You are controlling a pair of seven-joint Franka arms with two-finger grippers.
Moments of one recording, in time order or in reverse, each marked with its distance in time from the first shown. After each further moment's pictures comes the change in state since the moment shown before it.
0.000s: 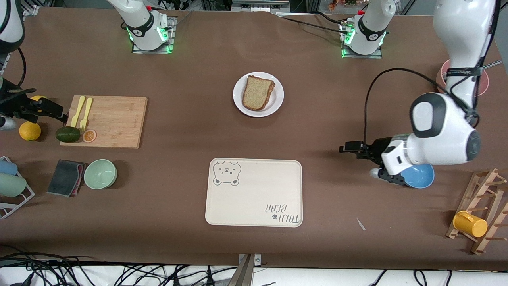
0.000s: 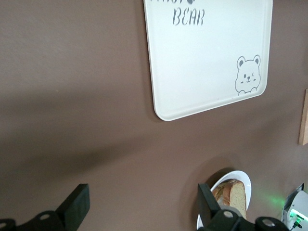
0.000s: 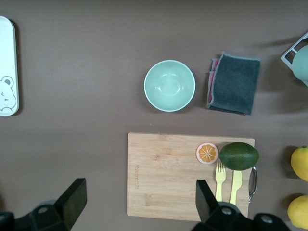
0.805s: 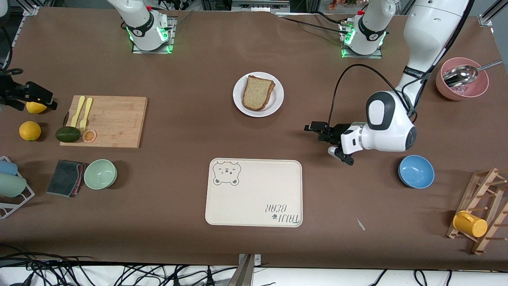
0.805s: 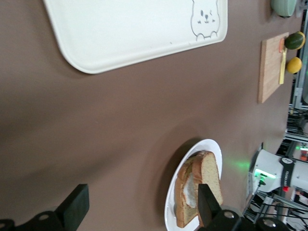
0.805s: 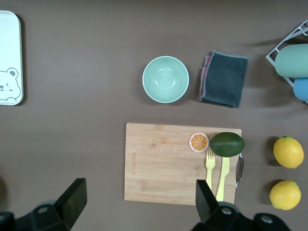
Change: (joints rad) left arm -0.001 0.002 -0.130 -0.256 -0.270 0.101 0.288; right arm 0.019 -0.044 -0.011 0.057 -0.036 -0.115 0.000
